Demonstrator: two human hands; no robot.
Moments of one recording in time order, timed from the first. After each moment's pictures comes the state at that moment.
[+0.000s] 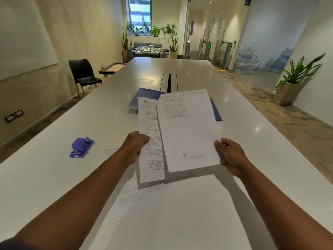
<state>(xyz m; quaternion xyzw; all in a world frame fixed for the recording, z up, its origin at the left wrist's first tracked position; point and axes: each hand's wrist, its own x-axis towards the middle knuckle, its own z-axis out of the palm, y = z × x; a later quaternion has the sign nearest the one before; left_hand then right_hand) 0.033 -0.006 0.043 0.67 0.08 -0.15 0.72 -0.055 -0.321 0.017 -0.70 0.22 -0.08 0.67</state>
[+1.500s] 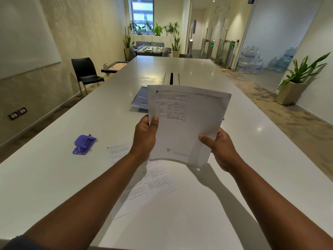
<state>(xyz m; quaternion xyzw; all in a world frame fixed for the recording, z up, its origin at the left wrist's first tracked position) 0.005 -0.037 0.058 0.69 -0.11 0.05 0.72 -0.059 -0.269 0.048 -0.70 0.04 -0.11 0.71</state>
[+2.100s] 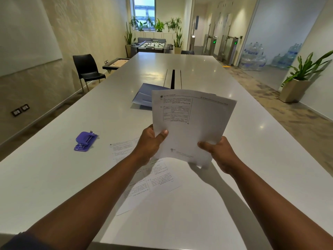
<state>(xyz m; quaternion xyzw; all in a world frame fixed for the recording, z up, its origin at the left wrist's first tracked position) 0.001 -0.033 0.036 0.72 -0.12 -0.05 0.69 -0.064 -0.266 0.034 -0.73 0.07 -0.08 0.67</state>
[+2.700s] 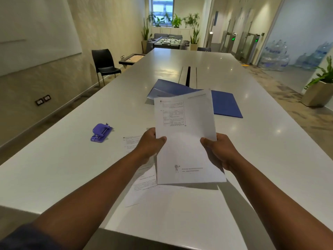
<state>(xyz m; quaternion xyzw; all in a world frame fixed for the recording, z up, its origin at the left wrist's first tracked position) 0.012 0.005 0.015 0.80 0.01 -0.07 0.60 -0.041 -0.234 0.034 -0.78 0.12 -0.02 0.61</state>
